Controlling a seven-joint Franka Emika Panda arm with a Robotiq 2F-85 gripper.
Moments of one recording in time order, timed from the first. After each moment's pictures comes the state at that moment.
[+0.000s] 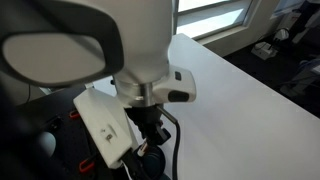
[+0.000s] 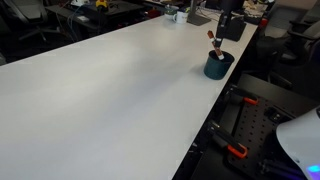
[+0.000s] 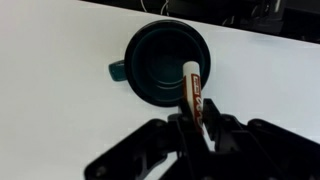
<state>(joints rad) -0.27 -0.19 -0.24 -2.77 -0.31 2.57 -0.42</state>
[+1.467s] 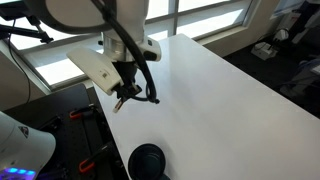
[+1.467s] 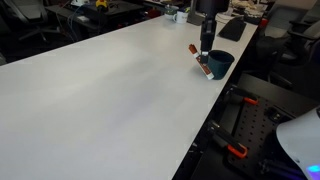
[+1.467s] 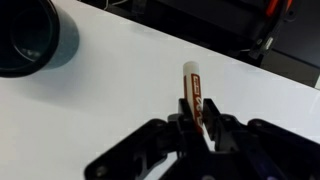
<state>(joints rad) 0.02 -0.23 -0.16 -2.78 0.02 2.35 -0.48</state>
